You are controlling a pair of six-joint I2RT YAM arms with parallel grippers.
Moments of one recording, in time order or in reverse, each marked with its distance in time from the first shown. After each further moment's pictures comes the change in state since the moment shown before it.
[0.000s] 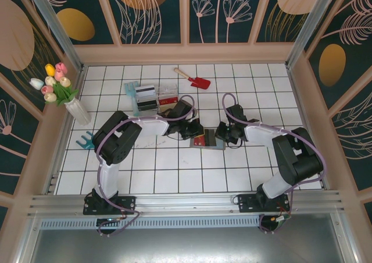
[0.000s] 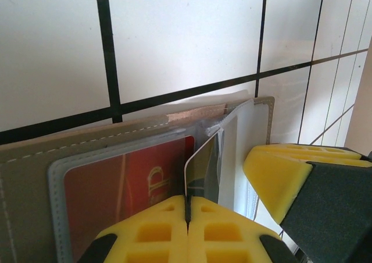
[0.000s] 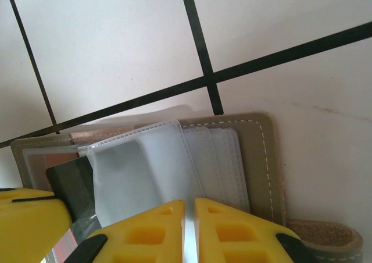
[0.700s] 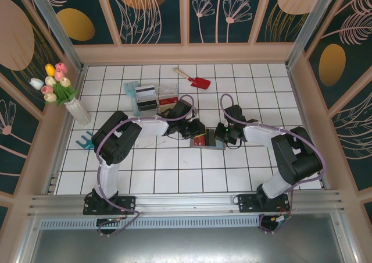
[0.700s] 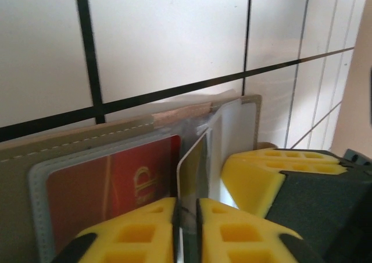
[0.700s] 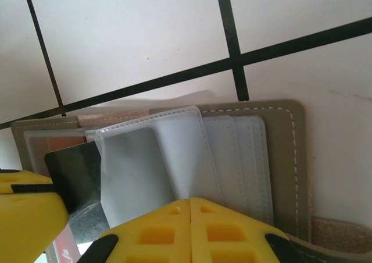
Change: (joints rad) left arm 0.001 0.000 -0.010 0.050 0.037 -0.023; right arm 0.014 0.012 0.001 0.005 -0.034 -0.034
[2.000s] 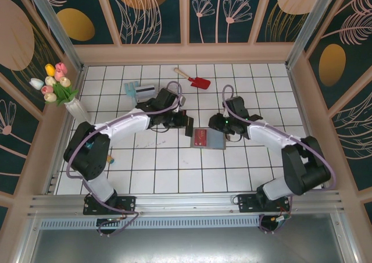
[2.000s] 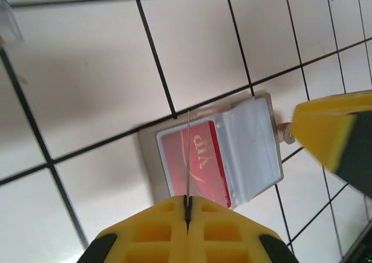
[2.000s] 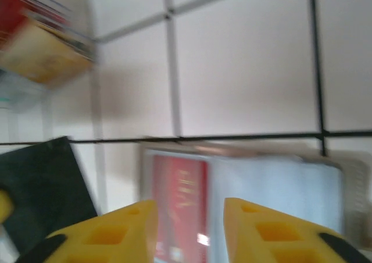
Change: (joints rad) left arm 0.095 -0.315 0.011 -0.382 -0.205 0.447; right arm 0.010 -0.138 0.095 0.004 -0.026 -0.075
